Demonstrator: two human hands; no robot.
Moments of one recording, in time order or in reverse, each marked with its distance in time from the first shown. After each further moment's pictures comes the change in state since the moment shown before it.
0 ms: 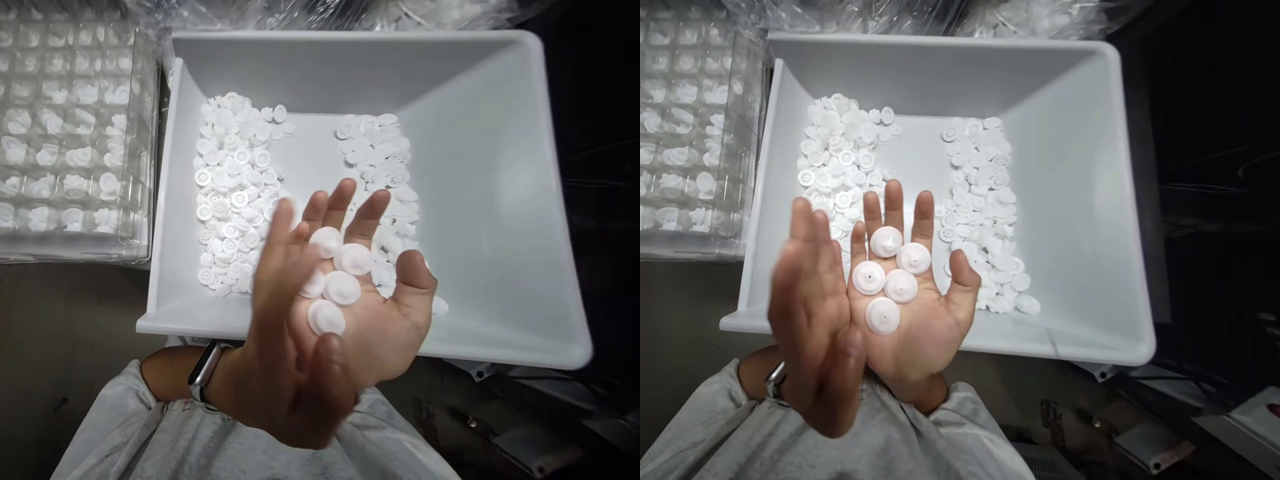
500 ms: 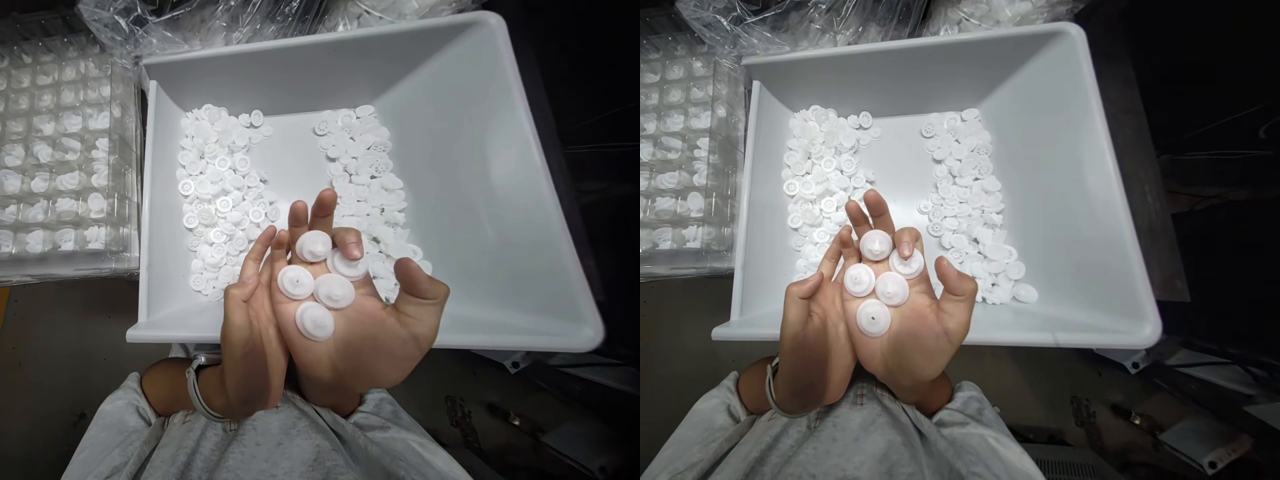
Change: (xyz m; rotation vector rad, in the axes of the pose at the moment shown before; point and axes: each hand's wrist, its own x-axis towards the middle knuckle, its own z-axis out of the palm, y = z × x) left_hand -0.001 -0.022 -0.019 -0.159 0.016 -0.194; right_hand 0.001 -0.014 -0.005 0.224 -0.006 0.039
